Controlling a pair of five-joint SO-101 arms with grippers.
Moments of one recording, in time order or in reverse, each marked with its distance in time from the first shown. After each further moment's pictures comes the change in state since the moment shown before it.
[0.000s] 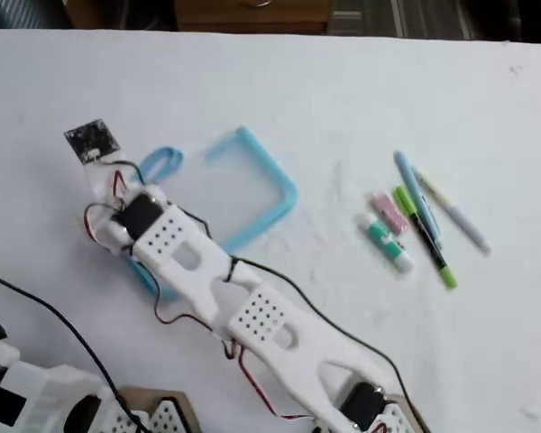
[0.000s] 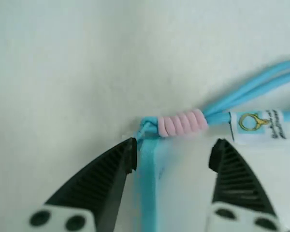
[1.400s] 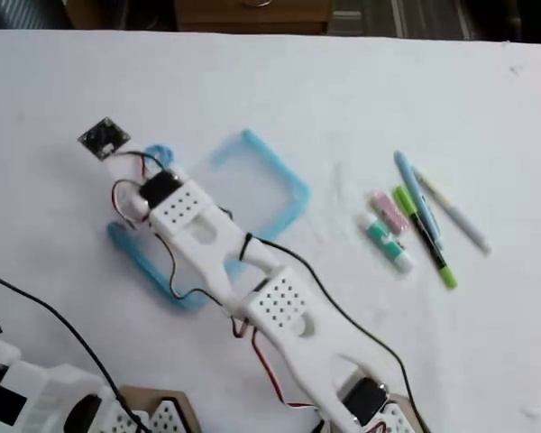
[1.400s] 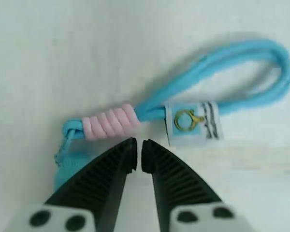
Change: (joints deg) left arm 0.9 0.0 0.4 -3.3 0.0; right arm 6.4 -13.5 22.4 -3.7 18.4
